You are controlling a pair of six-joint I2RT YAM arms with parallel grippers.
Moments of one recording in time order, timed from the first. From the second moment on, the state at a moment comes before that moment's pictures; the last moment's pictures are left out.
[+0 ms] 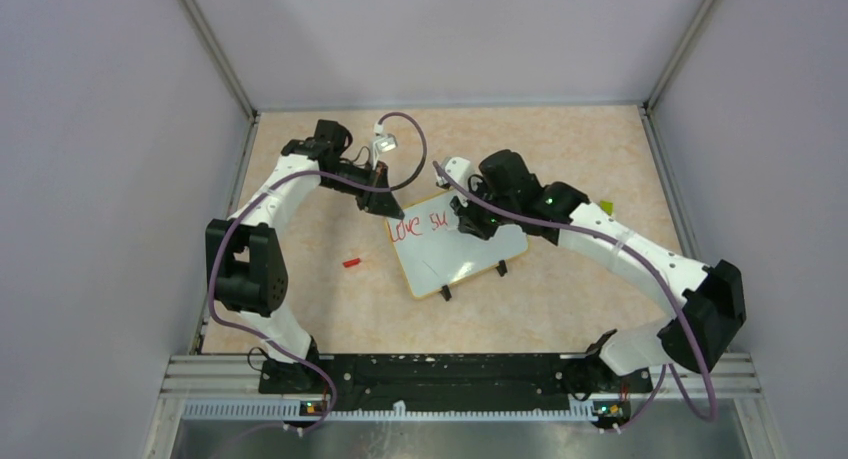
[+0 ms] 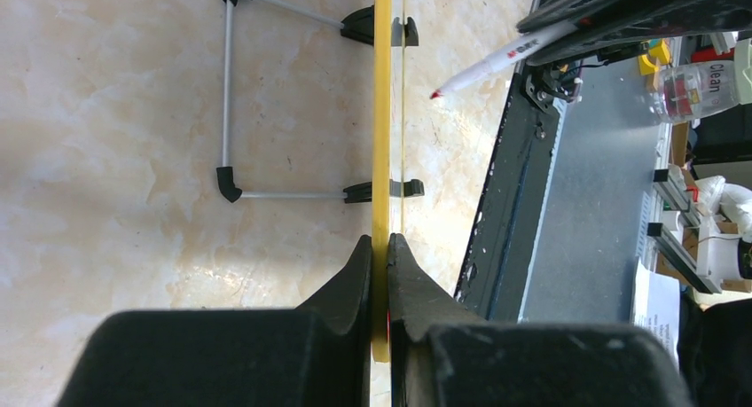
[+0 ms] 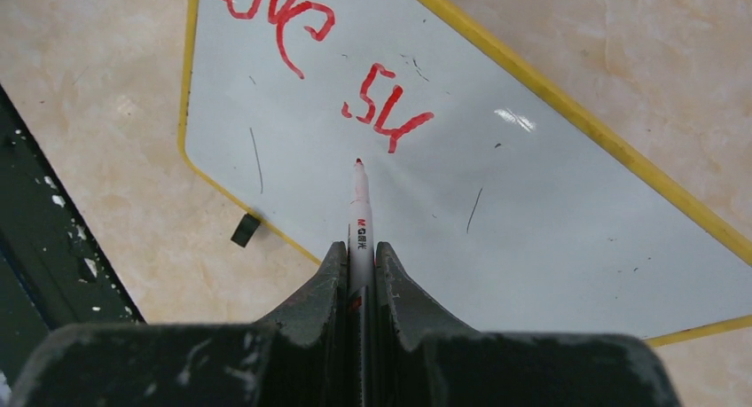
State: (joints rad) left arm -0.19 1.71 1.40 -0.92 1.07 0.43; right arm 0.78 1.40 1.23 -0.59 -0.16 -0.24
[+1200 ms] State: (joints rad) left arm -0.21 1.79 1.53 -1.03 1.03 0.48; right arm 0.70 1.36 1.22 -0.48 -0.15 -0.24
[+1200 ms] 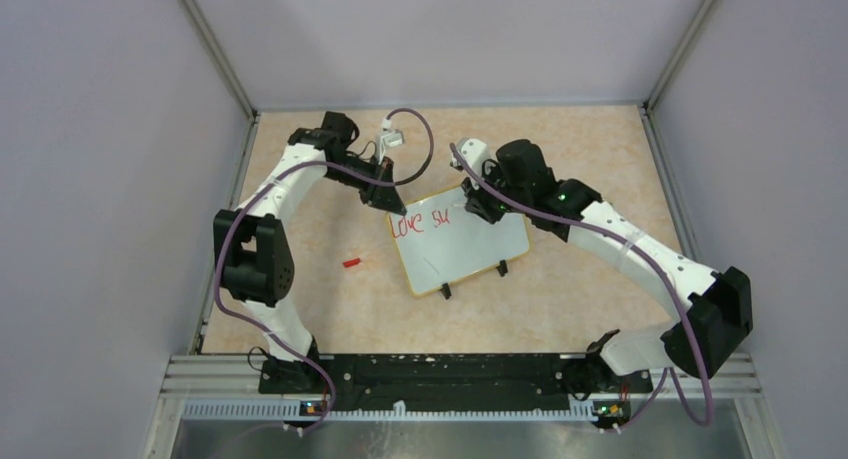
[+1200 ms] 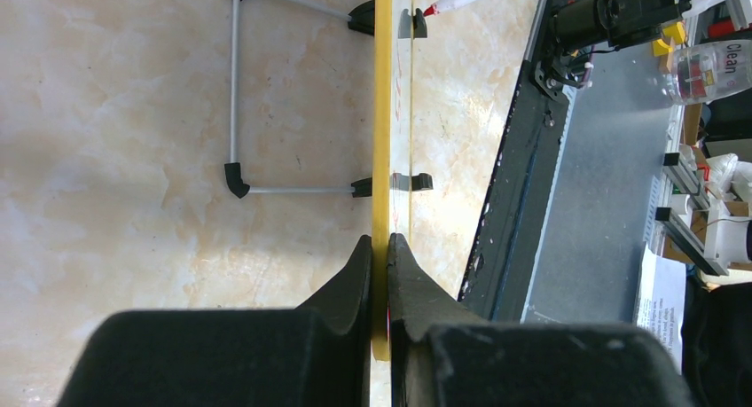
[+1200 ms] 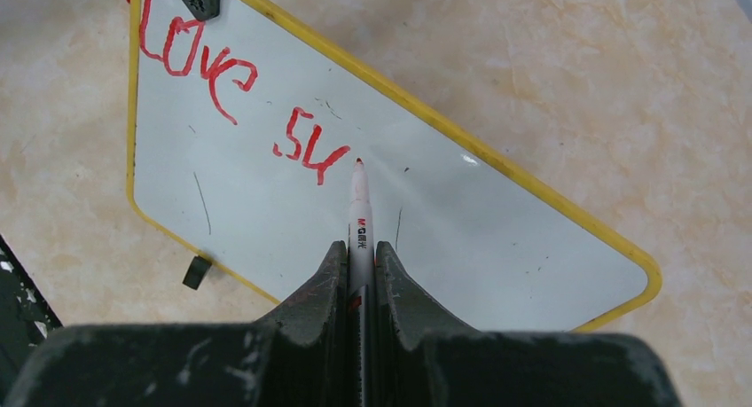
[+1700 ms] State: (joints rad) left arm -0.21 1.79 1.53 -1.03 1.03 0.48; right arm 0.70 1.38 1.22 -0.48 -0.16 -0.24
